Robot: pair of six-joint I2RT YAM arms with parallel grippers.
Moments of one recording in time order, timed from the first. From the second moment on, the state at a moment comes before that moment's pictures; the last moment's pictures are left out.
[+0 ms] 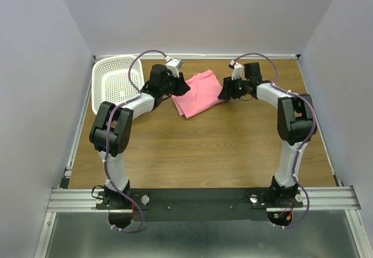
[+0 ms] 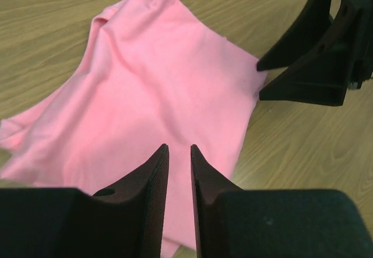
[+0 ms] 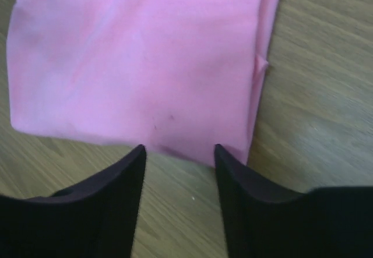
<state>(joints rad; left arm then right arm) -0.36 1.88 1.20 0.29 0.42 -0.24 0.20 2.05 1.41 -0.13 -0.54 -0.02</state>
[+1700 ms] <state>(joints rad) -0.34 1.77 1.25 0.32 0.41 -0.40 0.08 2.00 1.45 -0.26 -0.92 -0.09</state>
